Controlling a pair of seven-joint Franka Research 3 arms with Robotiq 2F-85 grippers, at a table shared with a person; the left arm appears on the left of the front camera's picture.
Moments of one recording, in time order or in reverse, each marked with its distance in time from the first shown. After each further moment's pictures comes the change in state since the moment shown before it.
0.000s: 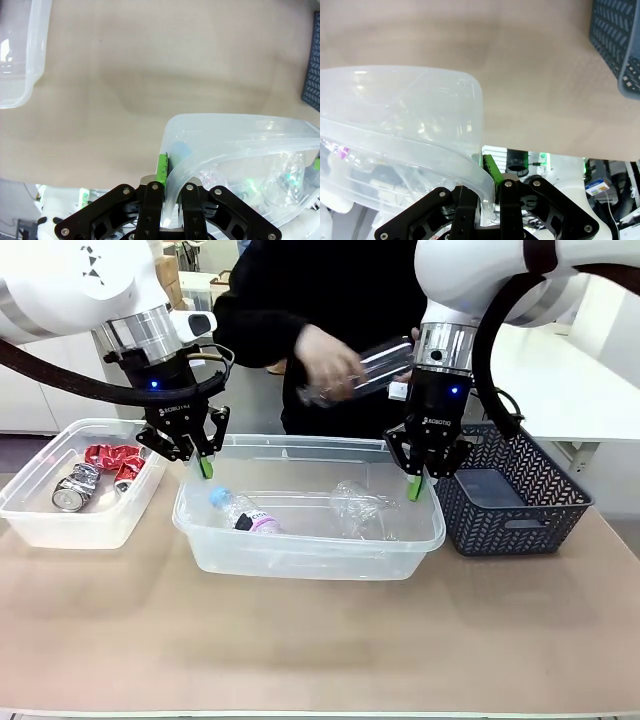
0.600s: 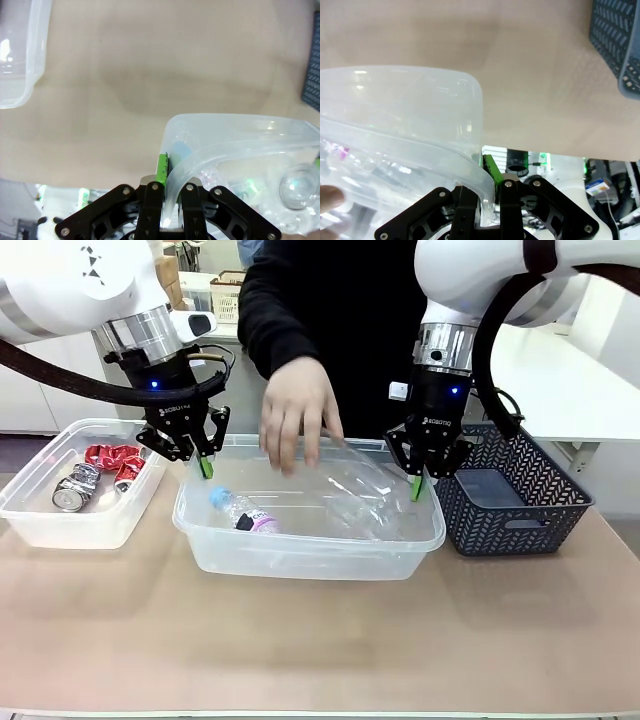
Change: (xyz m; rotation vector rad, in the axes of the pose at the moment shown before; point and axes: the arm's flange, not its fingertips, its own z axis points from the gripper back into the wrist) left arm 0.000 0.000 0.000 0.000 0.000 0.000; right arm 0.000 0.000 0.000 0.000 0.000 0.000
